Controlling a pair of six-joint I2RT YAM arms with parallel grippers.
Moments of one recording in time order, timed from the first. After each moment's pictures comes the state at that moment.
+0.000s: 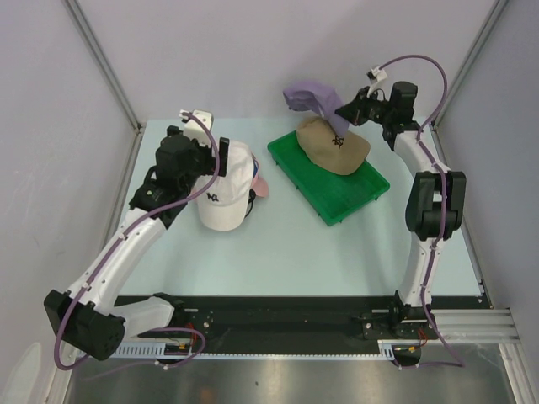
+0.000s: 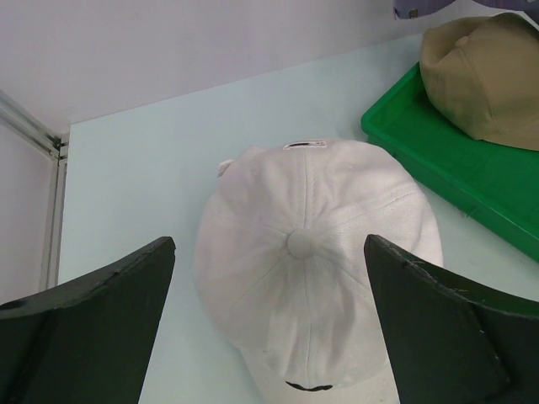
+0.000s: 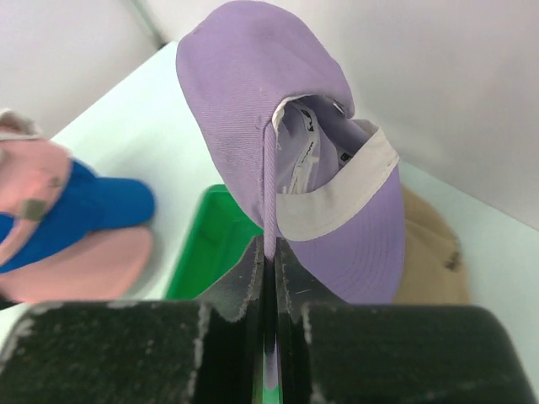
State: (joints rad) left arm -0.41 1.16 1.16 -0.27 -0.23 0.07; right arm 0.01 2.13 1.82 0.13 -0.84 0.13
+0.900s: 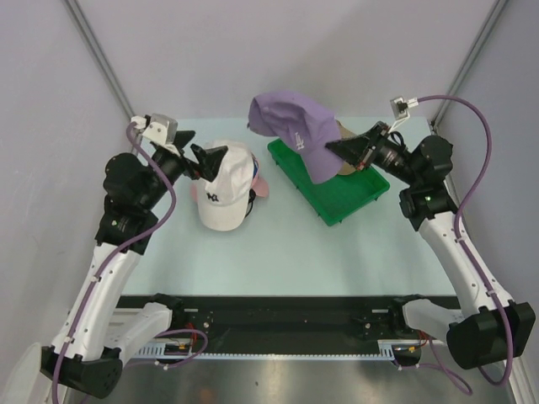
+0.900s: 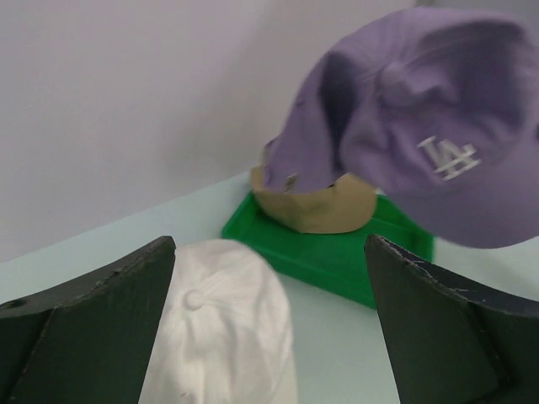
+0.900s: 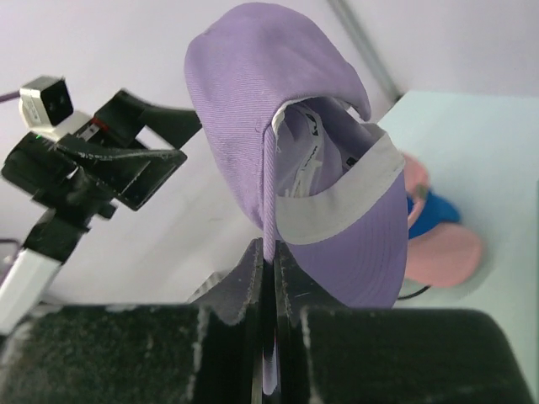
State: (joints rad) left arm -0.27 0.91 1.11 -0.11 0.25 -0.07; right arm 0.21 1.12 1.07 0.31 -0.75 0.81
